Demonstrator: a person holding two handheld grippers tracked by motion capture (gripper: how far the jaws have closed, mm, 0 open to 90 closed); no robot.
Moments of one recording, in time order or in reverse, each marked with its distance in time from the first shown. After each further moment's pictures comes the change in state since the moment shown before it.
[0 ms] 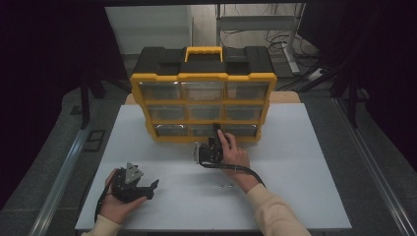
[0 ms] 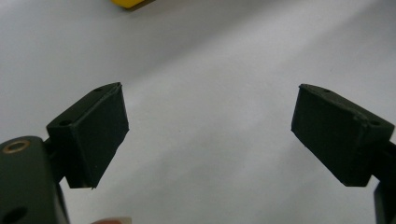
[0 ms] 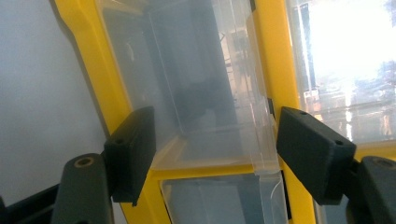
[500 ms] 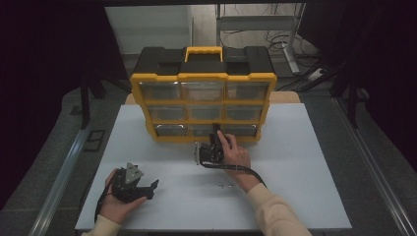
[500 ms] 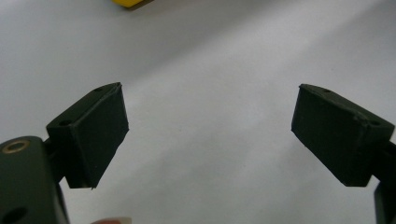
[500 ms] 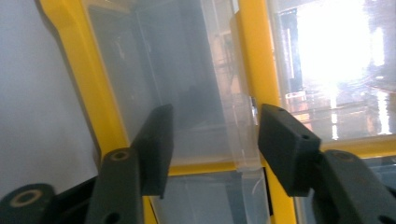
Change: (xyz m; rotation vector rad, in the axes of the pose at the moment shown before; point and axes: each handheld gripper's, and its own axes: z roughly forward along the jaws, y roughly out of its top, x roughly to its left) left arm 0.000 0.000 0.000 0.004 0.003 0.003; right arm -0.004 -0.002 -0.002 -0.020 -0.018 -0.016
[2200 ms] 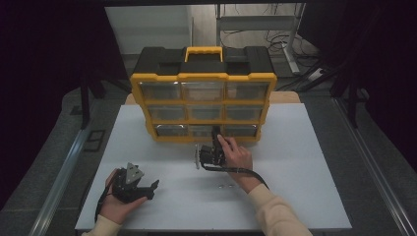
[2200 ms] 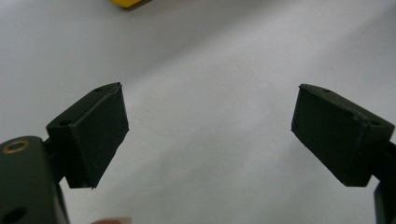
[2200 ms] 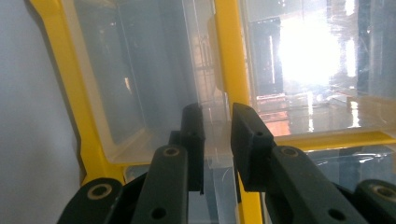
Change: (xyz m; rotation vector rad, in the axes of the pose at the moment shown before) left arm -0.001 0.000 0.000 0.001 -0.001 0.005; right arm -0.003 -0.001 -0.011 -0.007 -0.083 -0.064
